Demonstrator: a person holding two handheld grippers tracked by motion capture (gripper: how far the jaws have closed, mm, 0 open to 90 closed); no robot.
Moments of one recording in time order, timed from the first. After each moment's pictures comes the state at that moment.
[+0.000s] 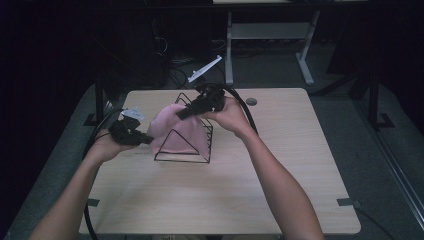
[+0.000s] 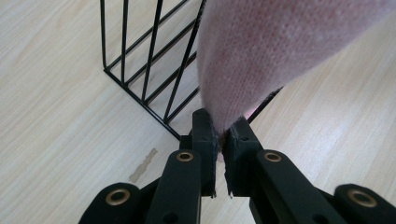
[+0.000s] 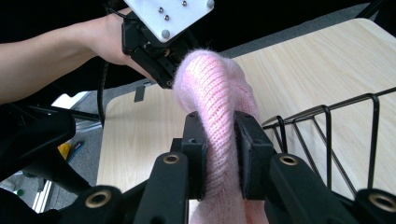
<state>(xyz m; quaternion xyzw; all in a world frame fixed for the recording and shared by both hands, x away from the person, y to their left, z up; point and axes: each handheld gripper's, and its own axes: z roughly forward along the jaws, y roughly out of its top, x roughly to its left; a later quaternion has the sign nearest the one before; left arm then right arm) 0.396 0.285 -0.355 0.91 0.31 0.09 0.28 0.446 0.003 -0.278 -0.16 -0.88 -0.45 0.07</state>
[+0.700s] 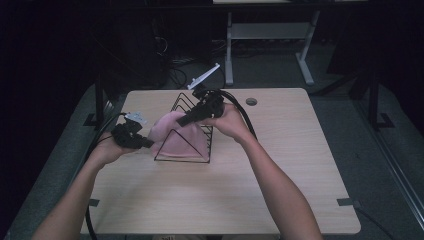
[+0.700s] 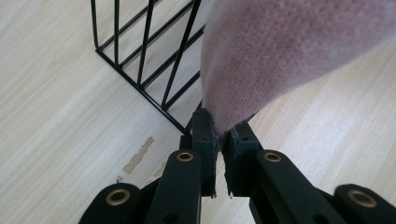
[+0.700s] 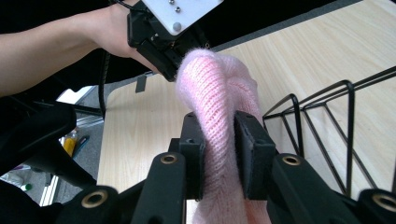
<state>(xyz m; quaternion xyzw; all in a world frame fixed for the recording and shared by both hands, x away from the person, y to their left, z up) 0.399 0.287 -0.373 0.91 0.32 0.08 0.26 0.444 0.006 -0.298 -0.16 -0.88 -0.44 0.09</state>
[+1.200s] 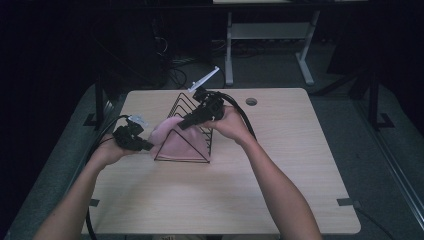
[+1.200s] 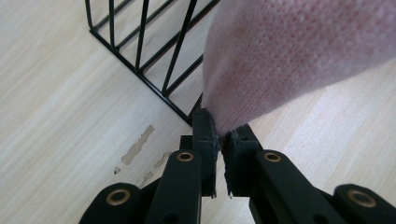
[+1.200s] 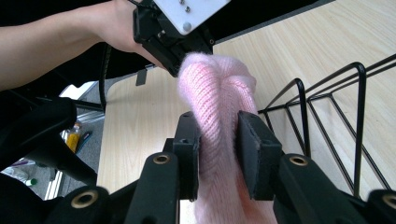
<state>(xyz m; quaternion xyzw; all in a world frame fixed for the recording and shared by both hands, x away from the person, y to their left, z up) 0.402 0.287 -0.386 0.92 0.32 0.07 0.23 0.444 0.005 -0.306 -0.16 -0.88 -0.43 0.10</state>
